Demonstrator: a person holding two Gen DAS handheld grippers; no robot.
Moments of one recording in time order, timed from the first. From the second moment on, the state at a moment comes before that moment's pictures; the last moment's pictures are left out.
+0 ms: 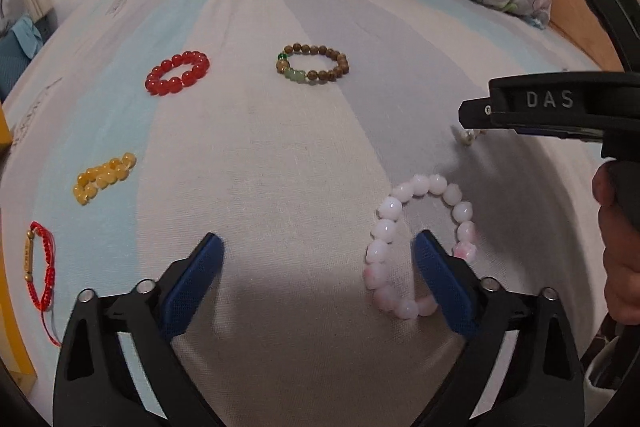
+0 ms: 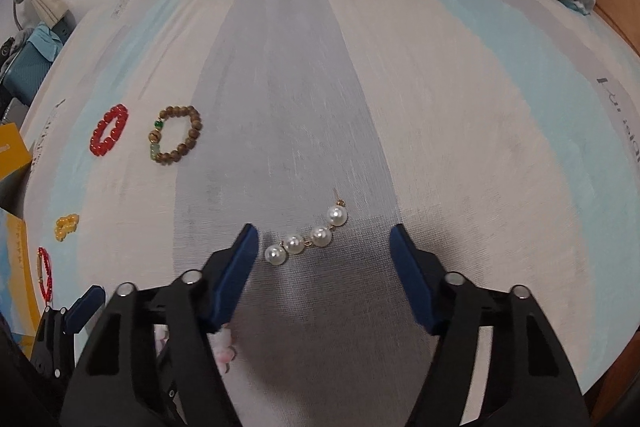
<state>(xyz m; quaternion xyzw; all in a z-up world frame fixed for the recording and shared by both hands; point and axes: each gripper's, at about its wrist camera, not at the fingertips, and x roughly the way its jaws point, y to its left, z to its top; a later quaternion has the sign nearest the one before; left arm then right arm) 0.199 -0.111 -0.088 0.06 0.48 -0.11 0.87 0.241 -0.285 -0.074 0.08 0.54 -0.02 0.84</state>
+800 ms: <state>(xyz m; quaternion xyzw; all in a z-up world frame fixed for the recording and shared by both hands) 0.181 -0.112 -0.070 0.05 0.49 -0.18 0.85 0.235 -0.280 -0.072 0.08 0.52 -0.04 0.85</state>
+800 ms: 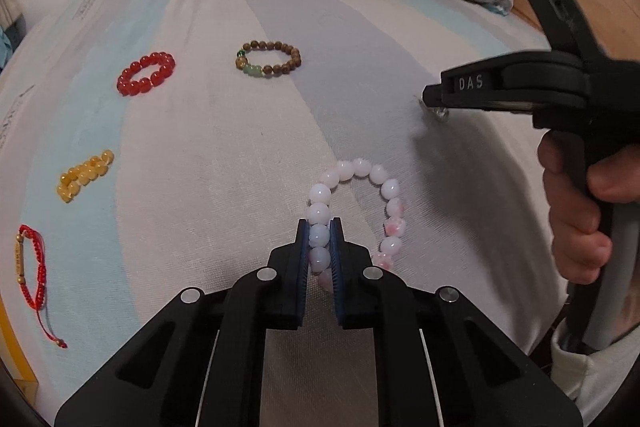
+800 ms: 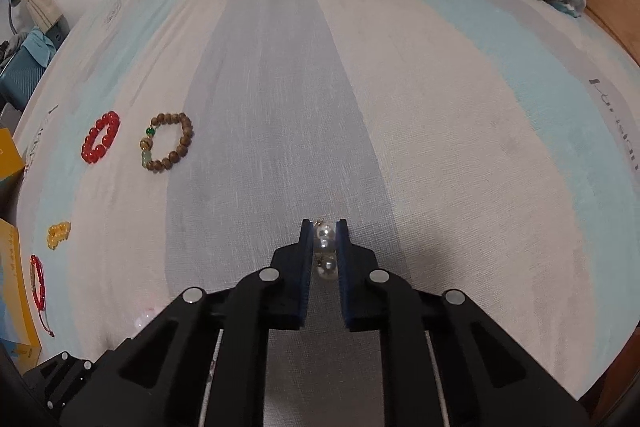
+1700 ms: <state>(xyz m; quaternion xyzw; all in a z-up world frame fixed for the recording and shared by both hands) 0.165 -0.087 -0.013 0.03 0.46 -0.16 0.87 0.221 -0.275 -0.034 0.09 0.47 -0.01 0.88</state>
